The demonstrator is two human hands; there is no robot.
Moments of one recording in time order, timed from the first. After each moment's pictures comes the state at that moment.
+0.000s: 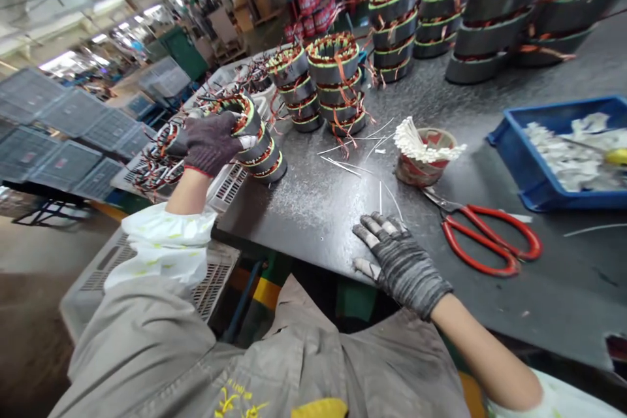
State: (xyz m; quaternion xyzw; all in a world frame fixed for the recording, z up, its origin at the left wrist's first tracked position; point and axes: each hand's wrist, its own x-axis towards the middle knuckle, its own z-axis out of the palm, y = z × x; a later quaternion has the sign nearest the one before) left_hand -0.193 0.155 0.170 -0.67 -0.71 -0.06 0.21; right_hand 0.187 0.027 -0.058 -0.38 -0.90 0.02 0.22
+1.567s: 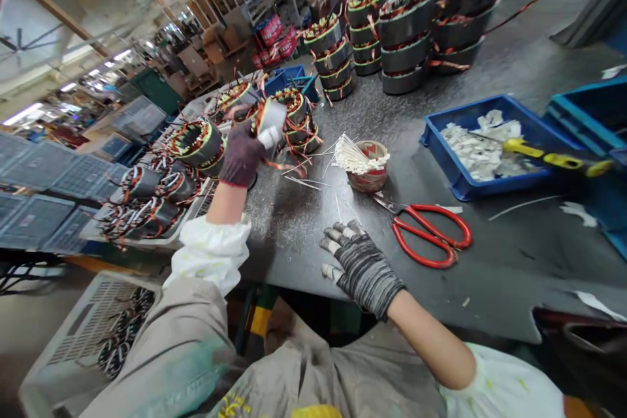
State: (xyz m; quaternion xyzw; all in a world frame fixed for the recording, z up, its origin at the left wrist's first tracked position) left_hand -0.048 0.227 0.131 -0.74 -0.55 -0.38 -0.10; right_hand 0.183 0.034 -0.057 -0.41 -0.86 0.12 0.27
